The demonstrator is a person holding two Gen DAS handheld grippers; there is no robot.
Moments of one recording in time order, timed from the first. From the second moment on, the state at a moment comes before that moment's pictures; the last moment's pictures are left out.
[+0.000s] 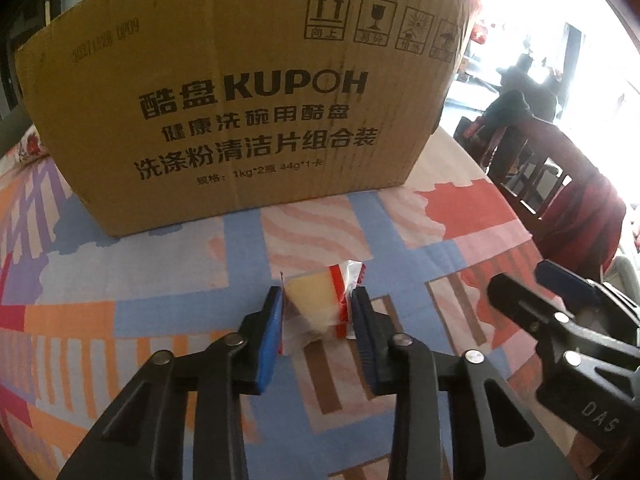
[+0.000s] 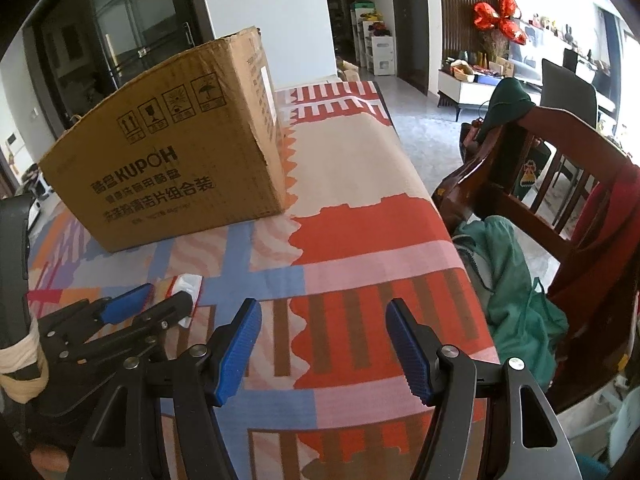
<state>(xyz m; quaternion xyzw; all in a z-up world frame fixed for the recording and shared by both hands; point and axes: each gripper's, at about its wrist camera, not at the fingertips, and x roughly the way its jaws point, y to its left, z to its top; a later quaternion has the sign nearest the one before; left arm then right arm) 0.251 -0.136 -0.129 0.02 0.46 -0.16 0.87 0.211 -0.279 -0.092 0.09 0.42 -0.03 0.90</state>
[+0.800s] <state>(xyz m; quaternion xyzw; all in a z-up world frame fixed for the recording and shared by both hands) 0.207 -0.075 -0.039 -0.01 0.40 -0.16 0.90 0.189 -0.245 -0.032 0.06 0.38 0.00 0.92</state>
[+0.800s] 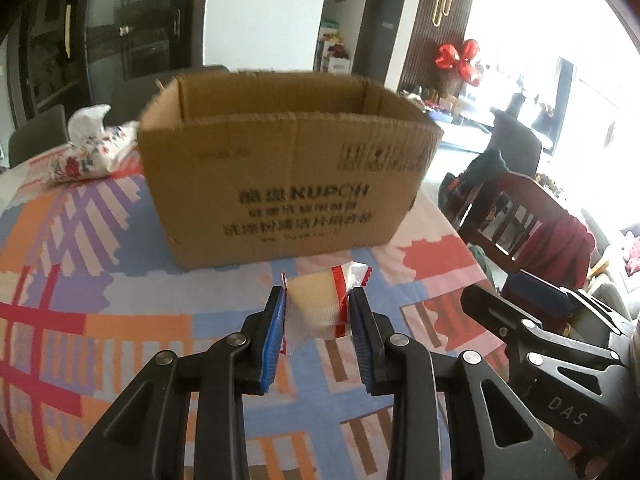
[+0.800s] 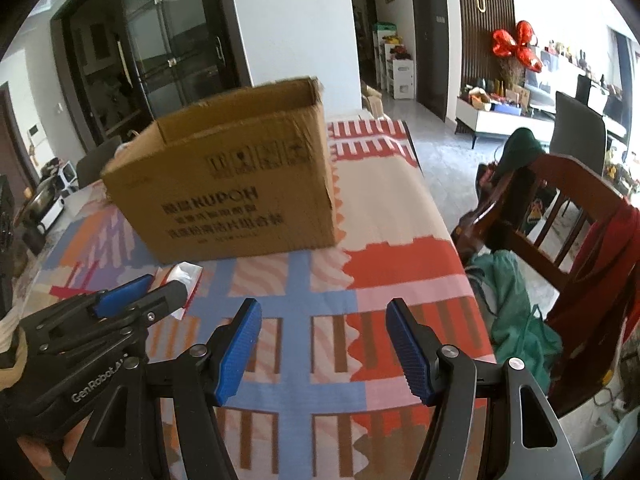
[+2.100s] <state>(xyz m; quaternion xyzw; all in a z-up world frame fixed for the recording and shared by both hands) 0.326 -0.069 0.069 0.04 0.39 -0.11 0.92 0.308 -0.217 0.092 0.00 0.38 0.03 0.93</state>
